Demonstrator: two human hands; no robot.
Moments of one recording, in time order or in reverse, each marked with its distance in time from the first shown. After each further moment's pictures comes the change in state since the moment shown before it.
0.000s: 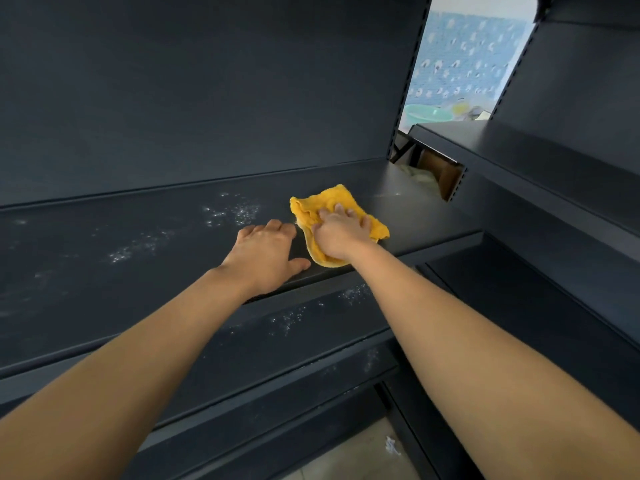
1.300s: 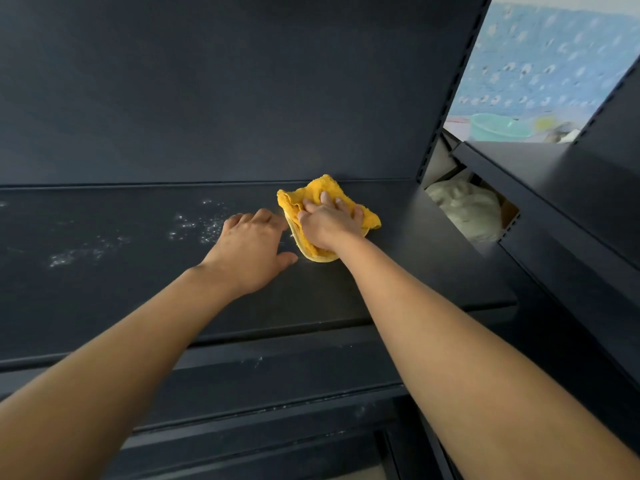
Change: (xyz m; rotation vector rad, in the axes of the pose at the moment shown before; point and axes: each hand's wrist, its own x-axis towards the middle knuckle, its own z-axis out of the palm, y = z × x) left_hand 0.077 0.032 -0.001 0.015 0.098 -0.233; right_hand 0.110 0.026 -0.020 -0.040 -0.060 -0.235
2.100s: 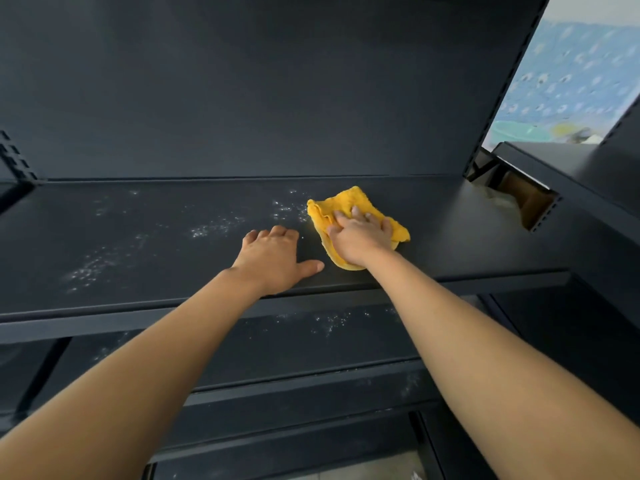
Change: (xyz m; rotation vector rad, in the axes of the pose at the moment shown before) left_hand -0.094 -0.090 -0.014 -0.005 -0.145 -0.102; right_hand -0.076 -0.092 0.038 -0.077 0.057 0.035
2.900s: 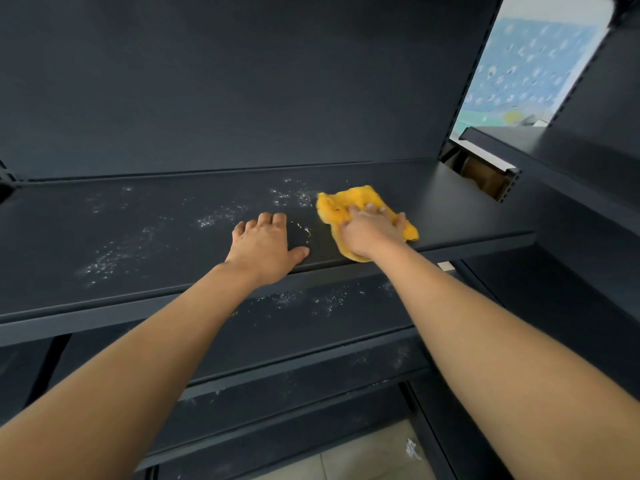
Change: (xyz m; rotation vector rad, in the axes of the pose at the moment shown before) left_hand -0.026 -0.031 0.002 -0.076 0.093 0.040; right_hand -0.047 -0.013 -0.002 -0.036 0.019 0.220
